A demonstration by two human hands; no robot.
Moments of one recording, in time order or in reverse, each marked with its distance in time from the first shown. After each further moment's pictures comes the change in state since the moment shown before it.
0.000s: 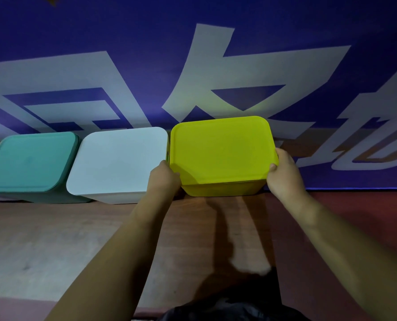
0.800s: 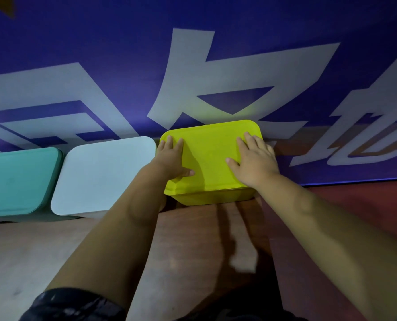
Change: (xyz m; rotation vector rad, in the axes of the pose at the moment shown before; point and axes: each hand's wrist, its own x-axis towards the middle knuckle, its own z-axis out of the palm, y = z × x) left_hand 0.077 0.062 -0.011 0.481 -0.203 0.419; right_hand 0.048 -0.043 0.022 -0.615 -0.124 -0.257
